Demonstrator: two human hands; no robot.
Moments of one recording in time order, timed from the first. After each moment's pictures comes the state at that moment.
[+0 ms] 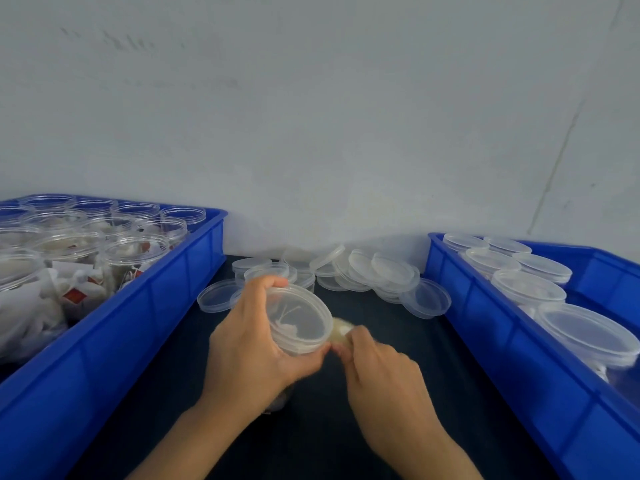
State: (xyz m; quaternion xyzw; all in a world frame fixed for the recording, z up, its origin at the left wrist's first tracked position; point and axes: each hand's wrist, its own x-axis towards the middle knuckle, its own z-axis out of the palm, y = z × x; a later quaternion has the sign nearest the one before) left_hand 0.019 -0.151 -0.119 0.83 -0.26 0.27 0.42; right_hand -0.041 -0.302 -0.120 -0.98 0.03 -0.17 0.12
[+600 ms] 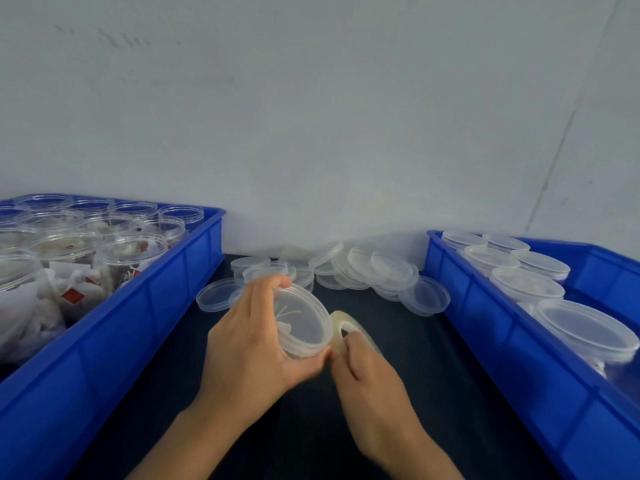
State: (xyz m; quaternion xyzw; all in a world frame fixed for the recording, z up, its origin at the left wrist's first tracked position) left_hand 0.016 -0.149 -0.113 0.85 -0.28 0.30 0.33; right_hand -0.043 -0.291 -0.127 -0.90 0.05 -0.15 0.40
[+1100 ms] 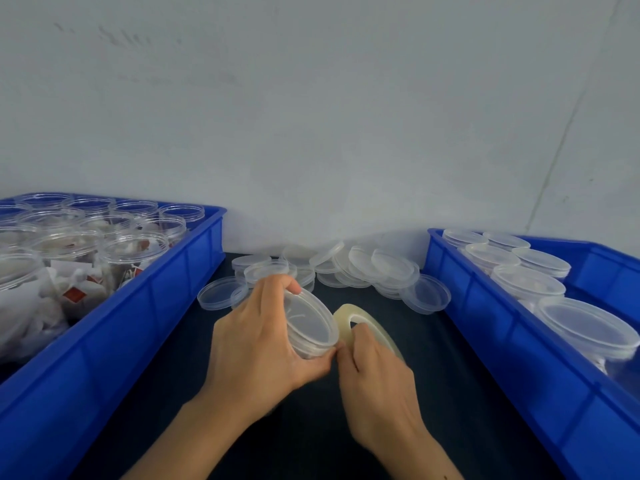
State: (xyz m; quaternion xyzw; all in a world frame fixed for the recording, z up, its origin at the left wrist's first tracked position) left_hand 0.016 -0.152 -0.109 0.85 -0.29 0.30 0.31; right_hand -0.041 -0.289 -0.124 -0.94 0.08 -0.20 0.27
